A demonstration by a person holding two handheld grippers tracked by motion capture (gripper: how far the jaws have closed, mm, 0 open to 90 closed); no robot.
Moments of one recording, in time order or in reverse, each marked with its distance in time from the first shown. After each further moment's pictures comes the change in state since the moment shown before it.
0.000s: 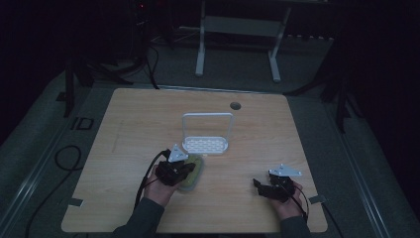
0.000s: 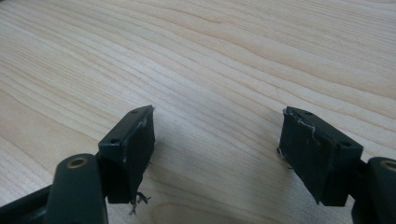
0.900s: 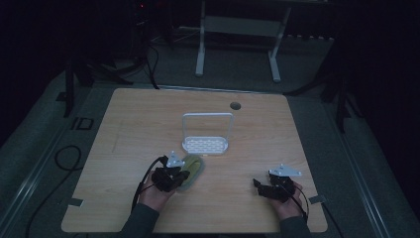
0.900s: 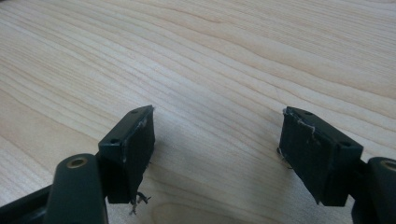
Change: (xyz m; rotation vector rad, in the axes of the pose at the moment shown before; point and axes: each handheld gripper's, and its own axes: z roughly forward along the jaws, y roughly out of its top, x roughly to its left) left arm 0.008 -0.025 0.000 0.098 0.020 -0.011; right arm 0.000 0.000 0.000 0.001 0.000 0.000
